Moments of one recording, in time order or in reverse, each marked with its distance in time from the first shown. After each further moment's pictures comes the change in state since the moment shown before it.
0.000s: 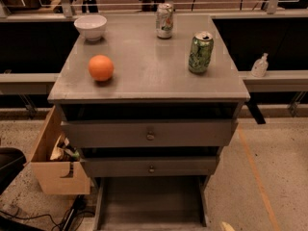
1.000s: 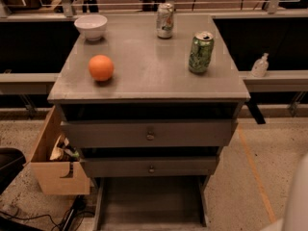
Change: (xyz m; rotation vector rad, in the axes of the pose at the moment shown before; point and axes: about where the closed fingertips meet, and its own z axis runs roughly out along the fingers) arm -0.009 0.030 0.068 -0.139 0.034 -0.020
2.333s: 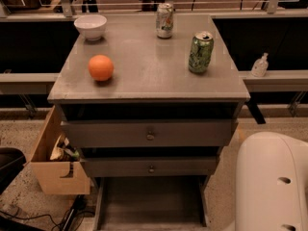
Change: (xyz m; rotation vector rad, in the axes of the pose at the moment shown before) arm -0.013 0.032 0.099 -0.158 -0.003 -0.011
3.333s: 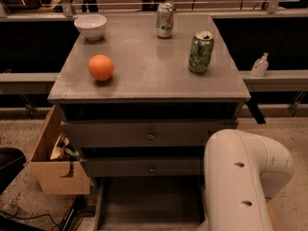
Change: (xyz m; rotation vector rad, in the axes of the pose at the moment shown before) arm -0.009 -0.009 0.050 -0.073 0.038 0.002
